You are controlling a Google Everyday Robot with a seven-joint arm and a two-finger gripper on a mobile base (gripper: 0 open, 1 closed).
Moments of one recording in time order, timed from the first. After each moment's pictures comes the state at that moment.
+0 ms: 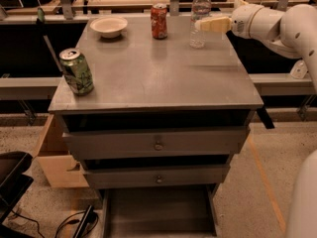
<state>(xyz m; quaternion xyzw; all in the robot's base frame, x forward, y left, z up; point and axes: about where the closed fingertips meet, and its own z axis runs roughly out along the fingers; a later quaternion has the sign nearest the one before) 0.831 -0.201 0.967 -0.28 0.68 0.18 0.66</state>
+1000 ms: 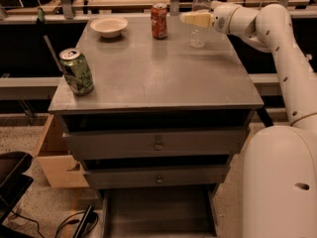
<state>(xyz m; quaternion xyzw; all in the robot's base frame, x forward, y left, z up) 0.888 -0.158 0.953 -0.26 0.67 0.24 0.65</state>
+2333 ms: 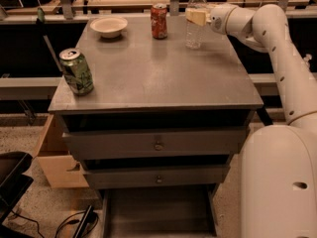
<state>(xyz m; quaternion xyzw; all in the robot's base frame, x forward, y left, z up) 0.891 -0.145 0.950 -0.27 0.67 0.24 0.65</state>
